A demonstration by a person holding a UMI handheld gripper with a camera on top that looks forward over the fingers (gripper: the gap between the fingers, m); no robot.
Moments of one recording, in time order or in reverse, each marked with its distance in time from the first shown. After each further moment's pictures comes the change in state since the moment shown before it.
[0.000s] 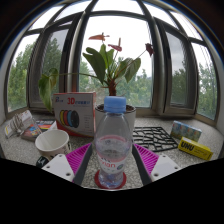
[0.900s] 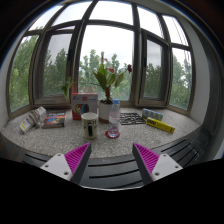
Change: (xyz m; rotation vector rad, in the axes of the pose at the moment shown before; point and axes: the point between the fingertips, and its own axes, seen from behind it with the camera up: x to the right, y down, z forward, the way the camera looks) arm -0.072 0.021 -0.329 -0.086 0.215 0.040
